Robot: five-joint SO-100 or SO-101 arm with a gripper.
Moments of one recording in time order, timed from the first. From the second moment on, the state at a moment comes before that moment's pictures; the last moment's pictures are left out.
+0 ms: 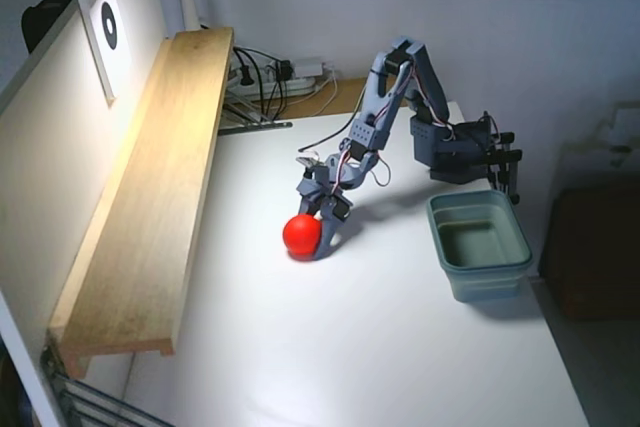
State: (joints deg) arm -8.8 69.1 121.8 -24.1 -90.1
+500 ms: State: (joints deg) arm -8.8 80.1 118.8 -8.0 -90.2
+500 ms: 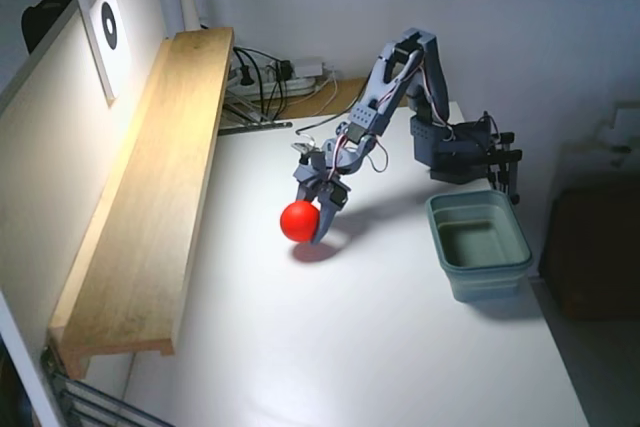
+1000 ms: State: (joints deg) arm -8.3 82.8 115.0 -1.1 -90.2
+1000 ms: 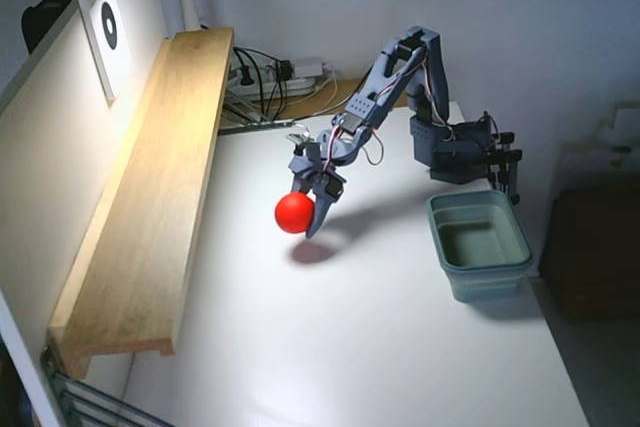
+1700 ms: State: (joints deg) arm -8.5 88.9 94.4 24.8 -90.2
